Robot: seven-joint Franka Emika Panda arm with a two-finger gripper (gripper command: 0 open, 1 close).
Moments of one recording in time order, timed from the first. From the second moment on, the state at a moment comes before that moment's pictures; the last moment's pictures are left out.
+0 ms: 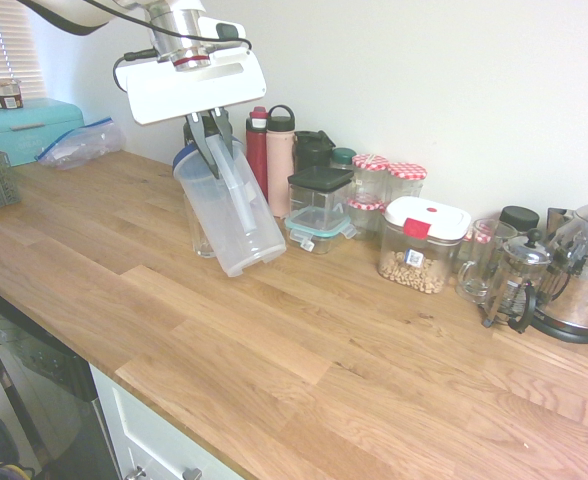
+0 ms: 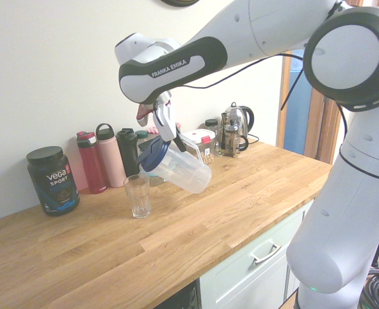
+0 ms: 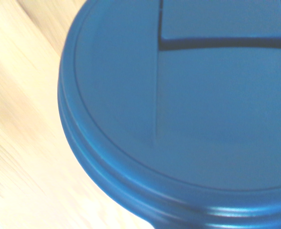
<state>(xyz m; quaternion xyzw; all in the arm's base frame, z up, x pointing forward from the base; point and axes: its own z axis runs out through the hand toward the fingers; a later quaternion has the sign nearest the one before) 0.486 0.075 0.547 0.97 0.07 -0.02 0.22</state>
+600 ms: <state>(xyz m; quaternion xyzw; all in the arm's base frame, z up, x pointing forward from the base) 0.537 0.105 0.530 0.95 0.09 -0.05 0.28</state>
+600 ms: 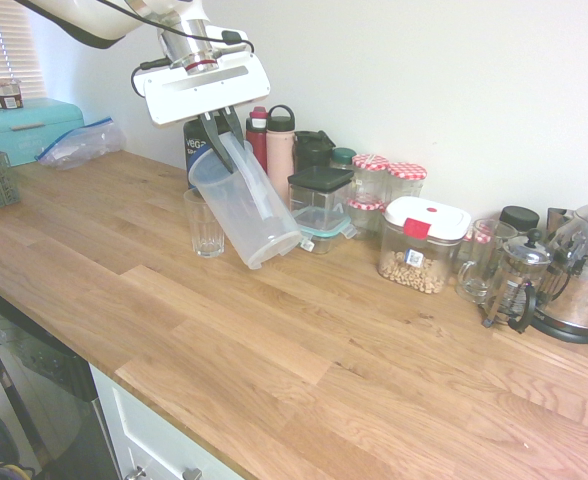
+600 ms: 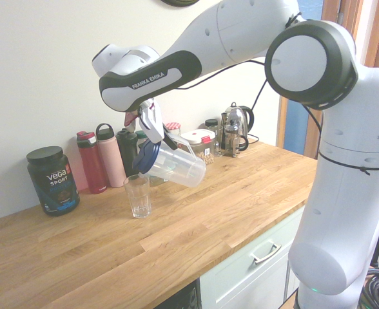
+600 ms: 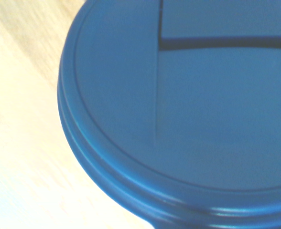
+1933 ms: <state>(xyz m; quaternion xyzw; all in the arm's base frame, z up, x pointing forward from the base) 0.532 0.120 0.573 0.95 0.09 -0.03 0.30</state>
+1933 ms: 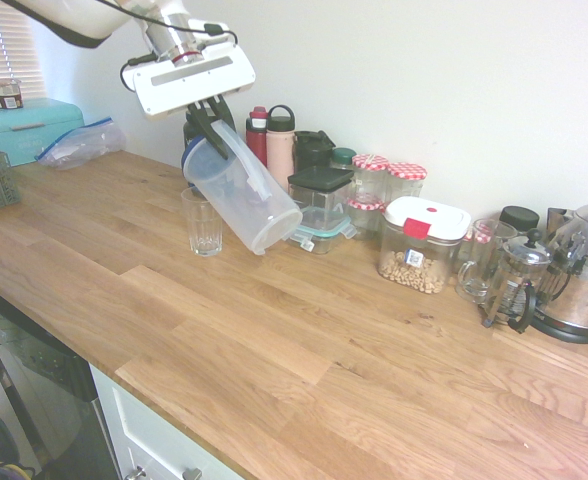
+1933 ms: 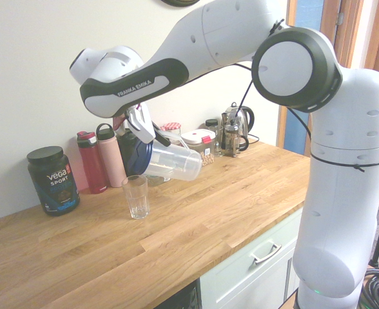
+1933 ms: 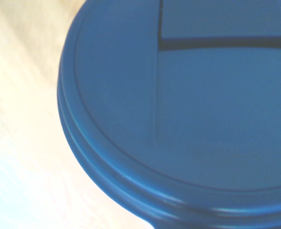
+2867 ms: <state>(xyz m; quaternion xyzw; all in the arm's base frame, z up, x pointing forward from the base) 0.460 -0.070 0.620 0.97 -0.22 0.10 0.07</state>
